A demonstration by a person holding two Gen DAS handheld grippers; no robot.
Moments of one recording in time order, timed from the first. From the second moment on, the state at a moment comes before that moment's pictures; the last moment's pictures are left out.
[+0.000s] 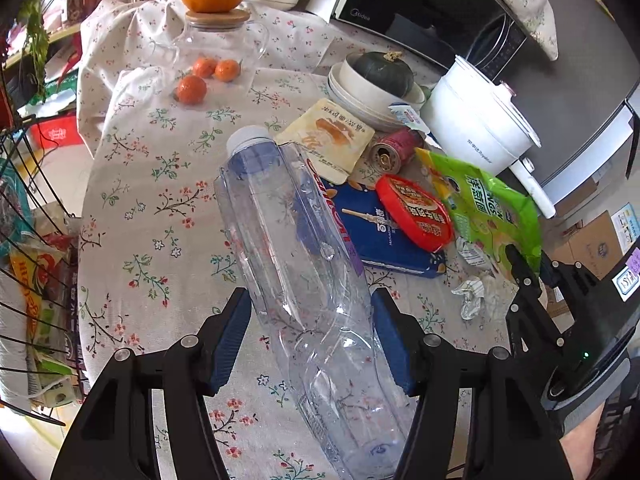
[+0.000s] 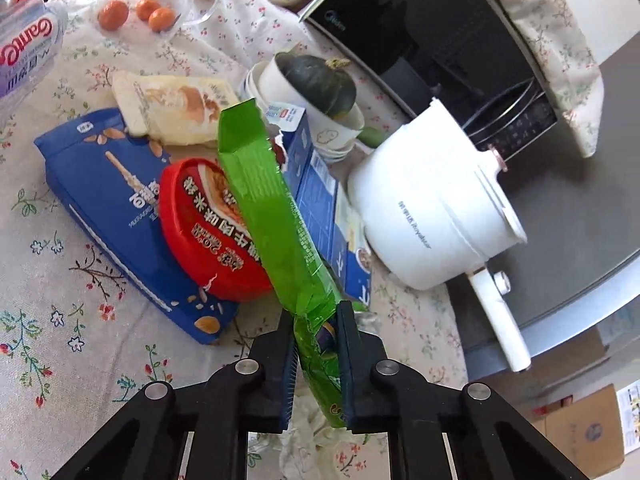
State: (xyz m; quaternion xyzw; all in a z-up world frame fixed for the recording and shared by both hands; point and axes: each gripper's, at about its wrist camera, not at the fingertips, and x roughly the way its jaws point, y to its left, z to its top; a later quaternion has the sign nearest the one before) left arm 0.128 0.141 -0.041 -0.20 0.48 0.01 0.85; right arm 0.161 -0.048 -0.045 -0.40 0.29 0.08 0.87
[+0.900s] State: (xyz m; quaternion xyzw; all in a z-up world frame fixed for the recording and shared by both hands) left arm 0.119 0.058 -0.008 -0.16 0.44 -0.09 0.88; right arm 0.094 -0.181 0.068 -0.16 0.26 0.09 0.95
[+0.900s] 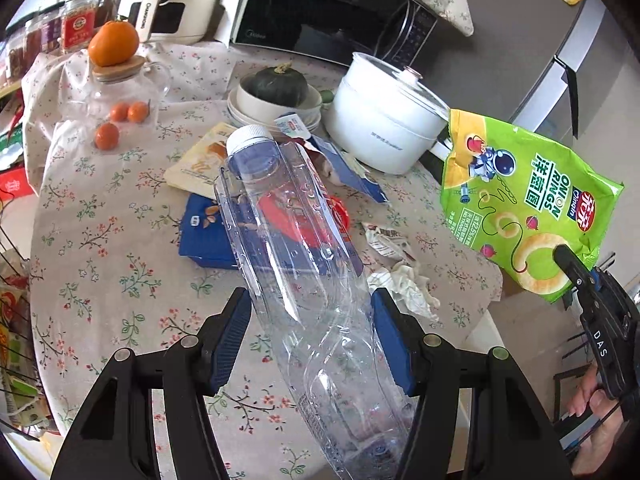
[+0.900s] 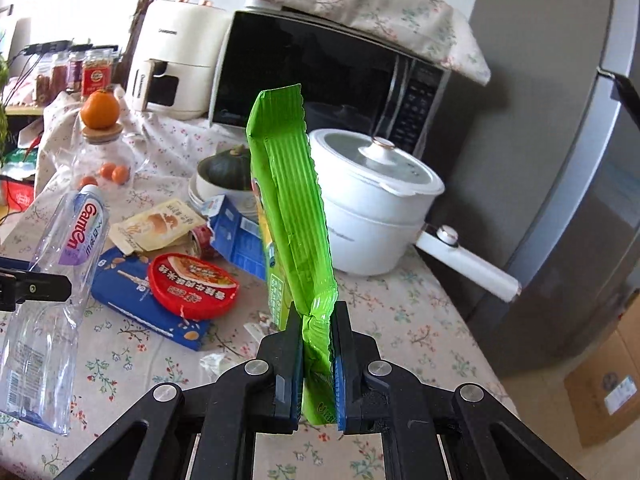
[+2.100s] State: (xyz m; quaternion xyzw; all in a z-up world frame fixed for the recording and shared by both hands) left arm 0.110 -0.138 -0.020 -0.05 0.42 -0.23 0.88; right arm 0.049 -0.426 -0.068 0.06 0.57 -0.02 0.82
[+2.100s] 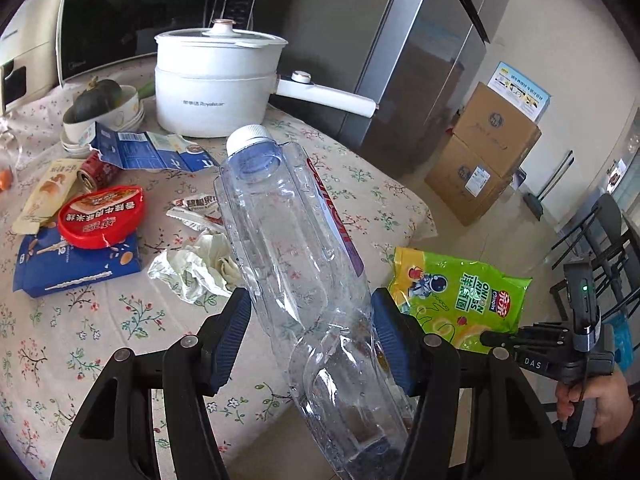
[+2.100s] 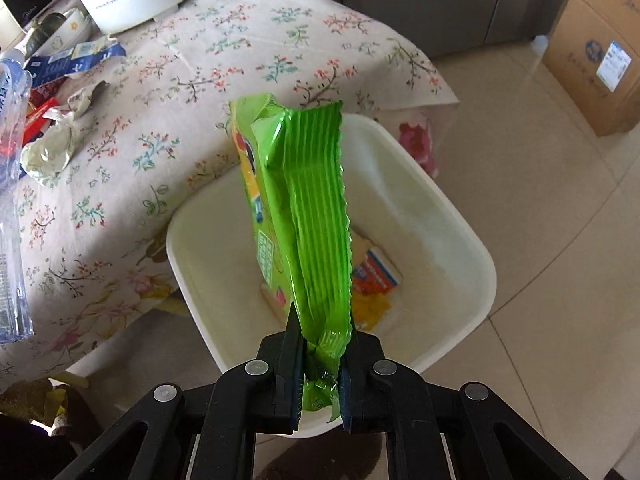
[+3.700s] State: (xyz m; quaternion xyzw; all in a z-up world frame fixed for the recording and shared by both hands) left arm 0.115 -0.265 -0.058 0.03 0.38 -0.26 0.89; right arm 0.033 -0.500 -0.059 0.10 0.56 -0.10 0.81
